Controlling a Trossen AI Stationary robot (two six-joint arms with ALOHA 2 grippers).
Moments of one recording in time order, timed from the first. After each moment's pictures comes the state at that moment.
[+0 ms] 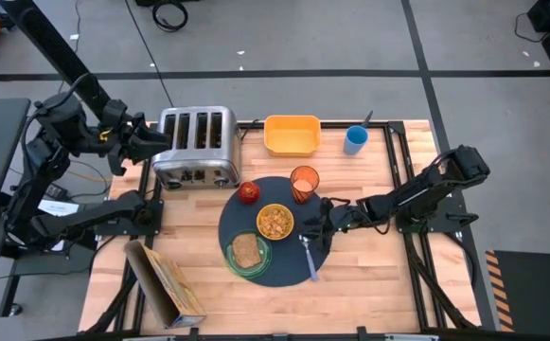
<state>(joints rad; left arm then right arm) 0.74 0.72 1.33 -0.71 0.70 -0.42 0.24 1.54 0.49 0.46 0.19 0.47</state>
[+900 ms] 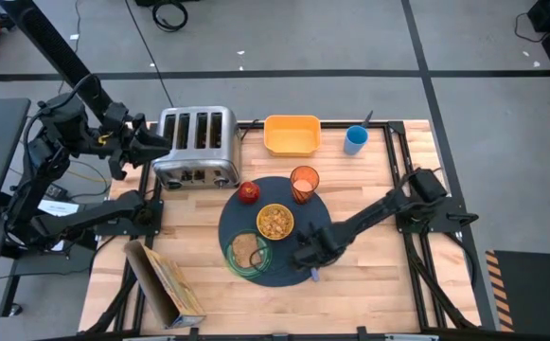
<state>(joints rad) 0.74 0.72 1.33 -0.75 0.73 -0.33 0.41 1.94 1.29 -0.74 0.08 1.55</state>
